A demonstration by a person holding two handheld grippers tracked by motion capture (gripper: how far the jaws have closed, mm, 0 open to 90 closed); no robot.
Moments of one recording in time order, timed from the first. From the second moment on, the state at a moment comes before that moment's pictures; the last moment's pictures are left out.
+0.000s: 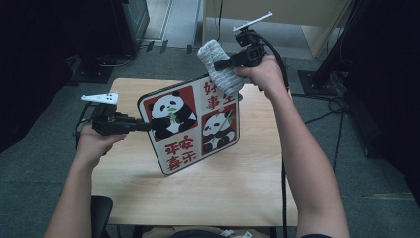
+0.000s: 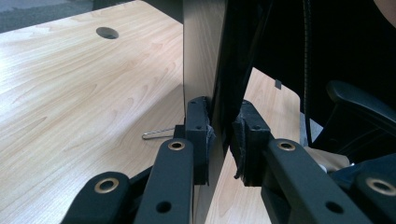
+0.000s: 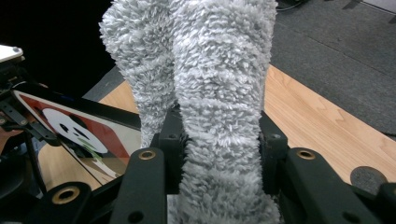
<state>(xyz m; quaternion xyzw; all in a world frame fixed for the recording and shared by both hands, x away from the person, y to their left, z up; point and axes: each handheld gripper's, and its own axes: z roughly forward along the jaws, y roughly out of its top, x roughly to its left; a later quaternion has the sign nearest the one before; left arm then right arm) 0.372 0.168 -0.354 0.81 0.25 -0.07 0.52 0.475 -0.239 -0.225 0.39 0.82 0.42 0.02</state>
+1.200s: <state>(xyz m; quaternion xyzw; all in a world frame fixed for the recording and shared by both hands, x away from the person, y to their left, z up) 0.373 0.169 -0.355 0.81 0.25 -0.07 0.53 0.481 -0.283 -0.227 0.44 0.80 0.40 0.04</state>
